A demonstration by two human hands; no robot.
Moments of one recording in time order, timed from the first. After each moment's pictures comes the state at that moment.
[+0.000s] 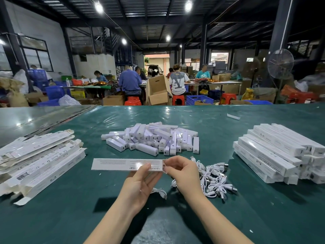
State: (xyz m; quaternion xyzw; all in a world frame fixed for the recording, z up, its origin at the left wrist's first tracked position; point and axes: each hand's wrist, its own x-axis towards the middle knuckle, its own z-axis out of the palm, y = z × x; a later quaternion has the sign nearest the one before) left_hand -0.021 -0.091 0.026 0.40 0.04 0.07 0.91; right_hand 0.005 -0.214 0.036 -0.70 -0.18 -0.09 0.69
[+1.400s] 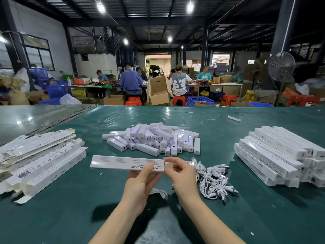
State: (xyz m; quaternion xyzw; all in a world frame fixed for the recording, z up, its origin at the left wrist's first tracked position) left_hand -0.024 -0.098 0.026 0.42 0.04 0.14 0.89; right_hand 0.000 -0.201 0.032 -0.69 -0.13 -0.10 0.71
